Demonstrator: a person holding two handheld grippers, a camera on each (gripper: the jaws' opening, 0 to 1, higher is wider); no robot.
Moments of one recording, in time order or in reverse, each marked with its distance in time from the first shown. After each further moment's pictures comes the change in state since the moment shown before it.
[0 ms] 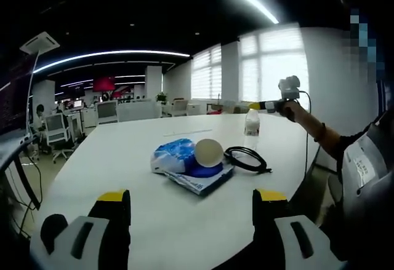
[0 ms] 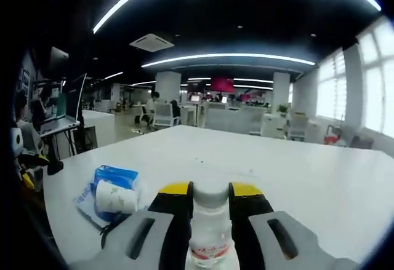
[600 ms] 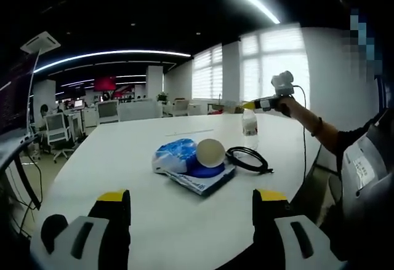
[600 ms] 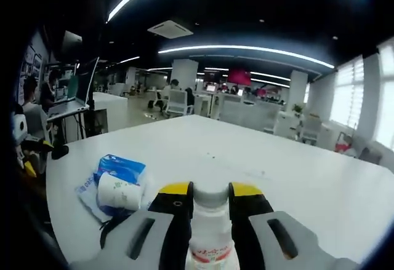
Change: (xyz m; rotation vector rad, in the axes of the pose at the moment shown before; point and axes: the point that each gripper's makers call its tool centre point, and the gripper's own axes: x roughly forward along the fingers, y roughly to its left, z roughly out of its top) left arm 0.003 0.004 0.000 -0.003 0.002 0.006; right arm 0.020 0.019 0.004 -0.092 0.075 0.093
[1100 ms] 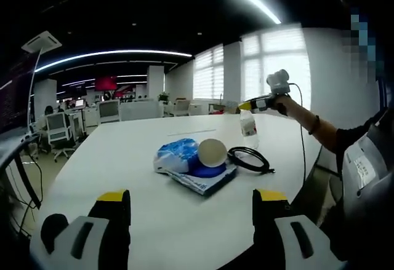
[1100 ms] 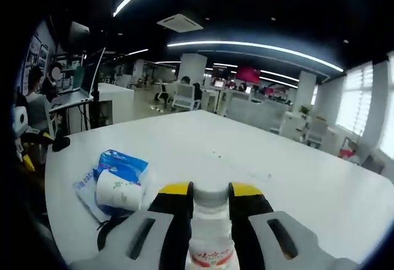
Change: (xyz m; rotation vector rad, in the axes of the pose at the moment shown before) left arm 0.001 0.001 -0.001 -0.003 0.000 0.004; right arm 0.023 0.013 0.004 -0.067 0.027 0.049
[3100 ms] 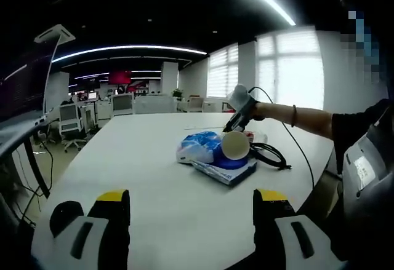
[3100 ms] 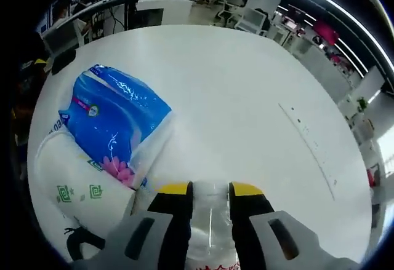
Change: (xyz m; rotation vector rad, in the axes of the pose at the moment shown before) left arm -0.009 0.043 -0.020 -0.055 0.016 0.093; right arm 0.144 0.103 -0.093 -0.331 0.565 0.321
